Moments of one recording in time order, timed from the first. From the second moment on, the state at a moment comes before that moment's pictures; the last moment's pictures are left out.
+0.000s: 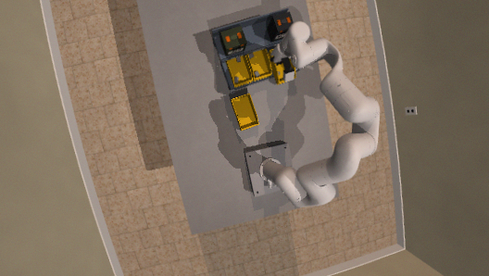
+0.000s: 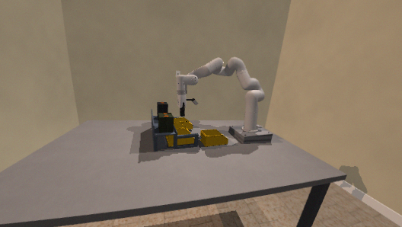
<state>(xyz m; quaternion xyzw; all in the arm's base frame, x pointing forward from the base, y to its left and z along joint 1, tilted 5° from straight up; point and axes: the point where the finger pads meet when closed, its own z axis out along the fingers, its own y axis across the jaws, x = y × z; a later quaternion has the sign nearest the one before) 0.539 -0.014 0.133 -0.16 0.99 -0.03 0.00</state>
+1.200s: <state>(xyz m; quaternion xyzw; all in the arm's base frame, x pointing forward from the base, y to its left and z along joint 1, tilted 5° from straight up) 0.538 -0.013 0.156 -0.16 0.99 -0.03 0.00</state>
